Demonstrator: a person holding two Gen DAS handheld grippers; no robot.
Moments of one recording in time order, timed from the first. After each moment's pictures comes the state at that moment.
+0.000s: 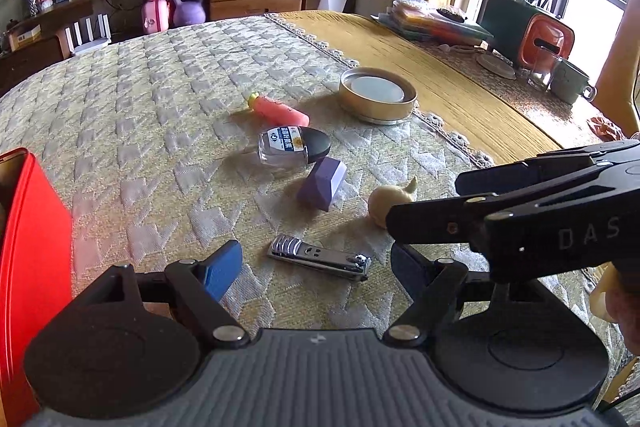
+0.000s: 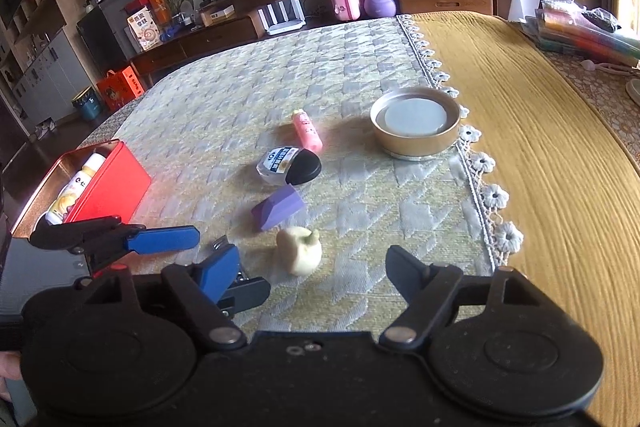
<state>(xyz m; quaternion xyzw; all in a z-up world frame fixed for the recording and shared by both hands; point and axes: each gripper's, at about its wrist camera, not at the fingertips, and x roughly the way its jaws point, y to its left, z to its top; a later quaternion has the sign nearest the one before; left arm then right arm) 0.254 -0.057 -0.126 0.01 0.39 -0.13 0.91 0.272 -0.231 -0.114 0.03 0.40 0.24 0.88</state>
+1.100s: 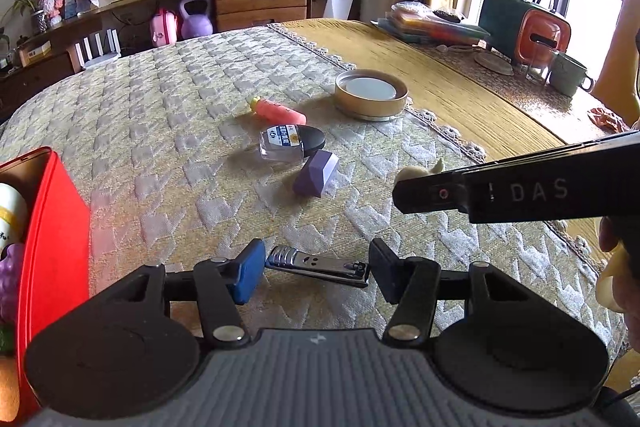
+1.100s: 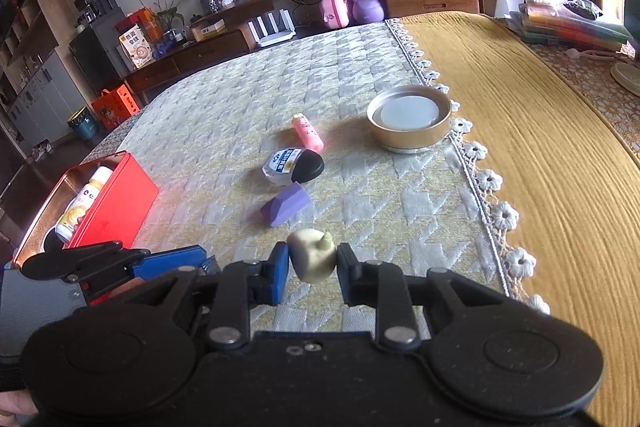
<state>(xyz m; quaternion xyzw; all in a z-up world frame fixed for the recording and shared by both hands) 0.225 -0.062 -0.118 0.02 0.37 -0.11 0.92 0.251 -0.239 -0.106 0.06 0.39 0.23 0.89</state>
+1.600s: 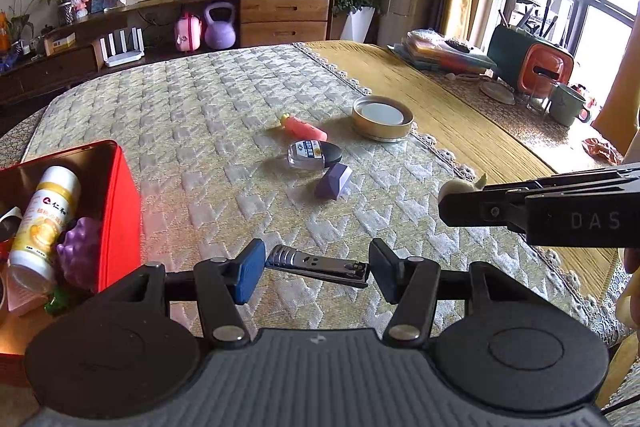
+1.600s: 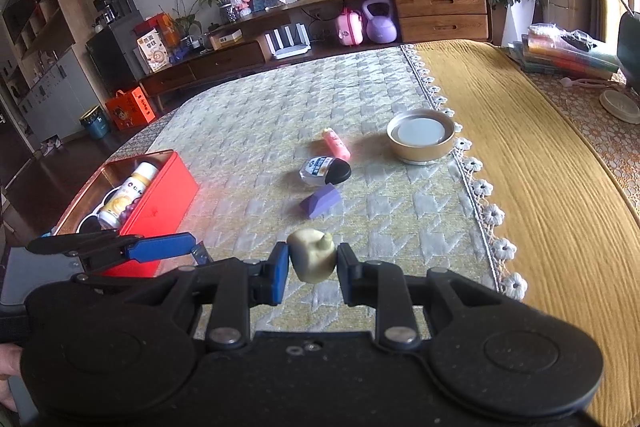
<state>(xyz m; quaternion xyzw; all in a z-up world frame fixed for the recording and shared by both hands) 0.184 -0.041 -0.080 -0.01 0.36 -0.09 0.93 0.204 -0.239 -0.068 0.05 0.37 0.24 0.90</state>
